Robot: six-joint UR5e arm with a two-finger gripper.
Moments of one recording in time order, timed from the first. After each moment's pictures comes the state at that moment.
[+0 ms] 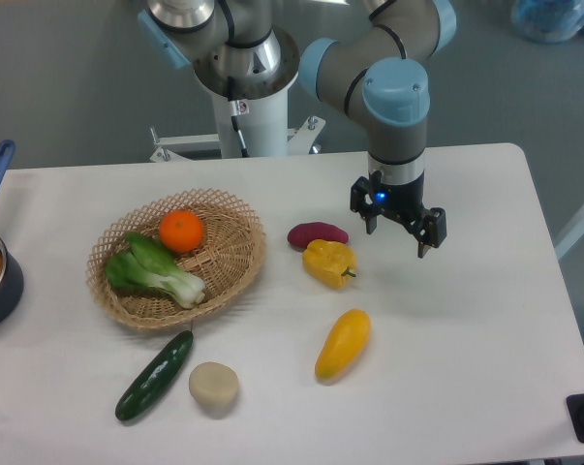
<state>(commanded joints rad) 2.68 -1.77 -1.90 -0.79 1.57 1.31</state>
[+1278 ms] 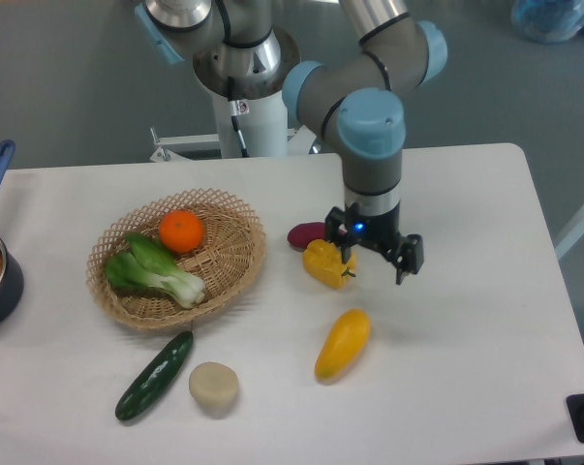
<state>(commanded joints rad) 2.51 -1.90 -1.80 -0.79 1.57 0.93</state>
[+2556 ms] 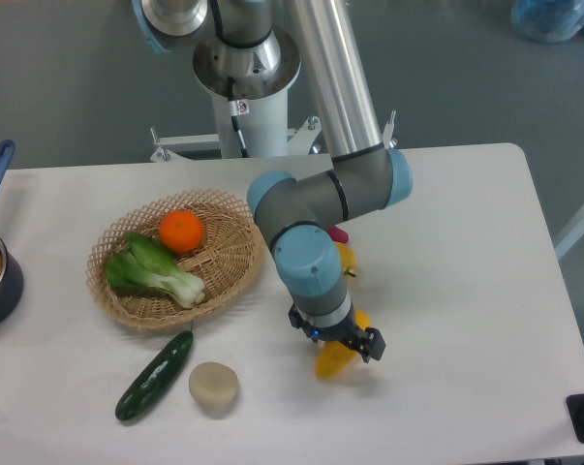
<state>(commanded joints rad) 2.38 -2.21 -1.58 -0.77 1.76 0.88</state>
